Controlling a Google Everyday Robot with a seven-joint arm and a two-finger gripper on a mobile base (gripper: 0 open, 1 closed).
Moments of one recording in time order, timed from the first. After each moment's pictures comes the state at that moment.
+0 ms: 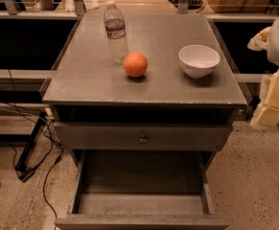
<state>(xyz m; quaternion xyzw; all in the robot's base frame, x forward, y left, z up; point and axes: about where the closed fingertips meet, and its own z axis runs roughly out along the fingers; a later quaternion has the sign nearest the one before) 0.438 -0.216 0.979 -0.60 0.78 -0.04 0.16</state>
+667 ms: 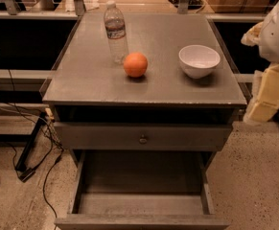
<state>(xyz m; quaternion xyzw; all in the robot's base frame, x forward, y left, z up) 0.447 -0.203 0.984 -0.61 0.77 -0.05 0.17</state>
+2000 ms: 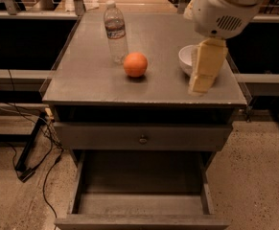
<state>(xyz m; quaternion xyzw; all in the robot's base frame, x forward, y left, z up) 0.502 -0.105 1.005 -0.68 0.70 -0.07 0.20</state>
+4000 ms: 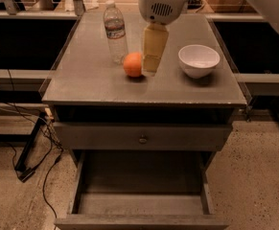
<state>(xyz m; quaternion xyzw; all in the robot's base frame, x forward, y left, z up) 0.574 -0.031 0.992 -0.67 0.72 -0.07 0.19</state>
